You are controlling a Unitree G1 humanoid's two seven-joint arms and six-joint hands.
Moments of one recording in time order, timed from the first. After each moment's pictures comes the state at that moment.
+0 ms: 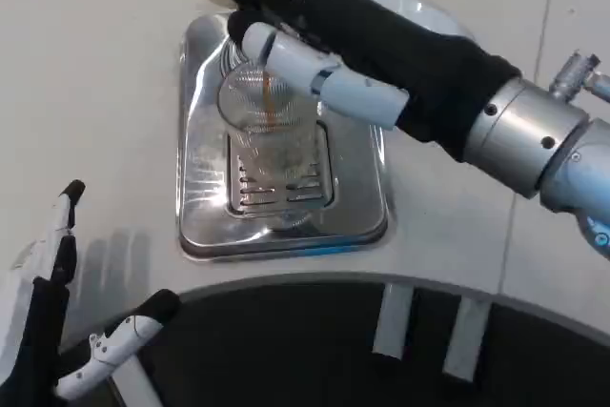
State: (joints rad) left arm 0.22 0.35 0.14 -0.01 0.52 -0.40 0.28; right arm -0.77 -0.50 0.28 -0.55 0.00 0.57 0.48
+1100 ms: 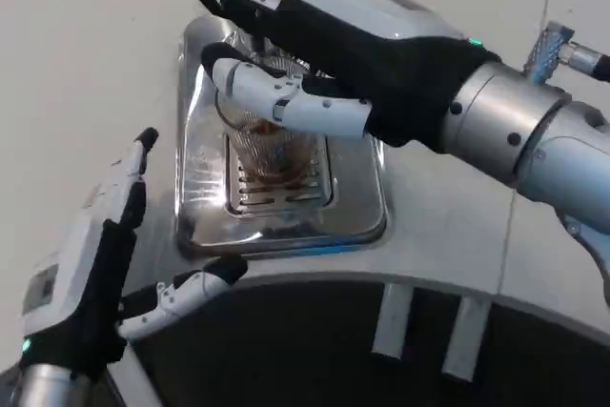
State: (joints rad) left arm 0.00 0.37 0.04 0.12 0.51 -0.45 0.25; right arm -0.88 -0.53 0.40 -0.60 -0.29 0.65 0.62
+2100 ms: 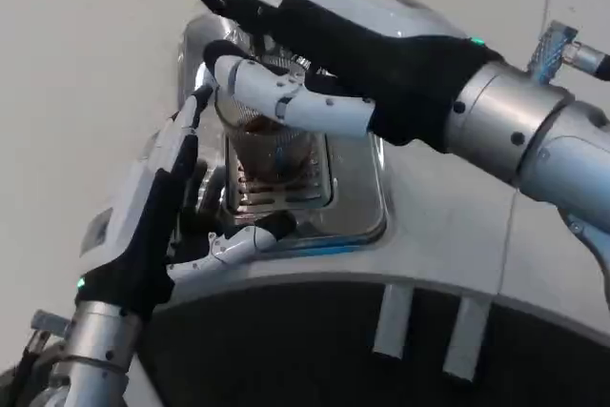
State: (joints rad) left arm -0.22 0.34 -0.04 0.27 0.45 -0.46 0.21; right arm -0.86 -0.51 0.37 -0.60 -0.30 0.64 0.63
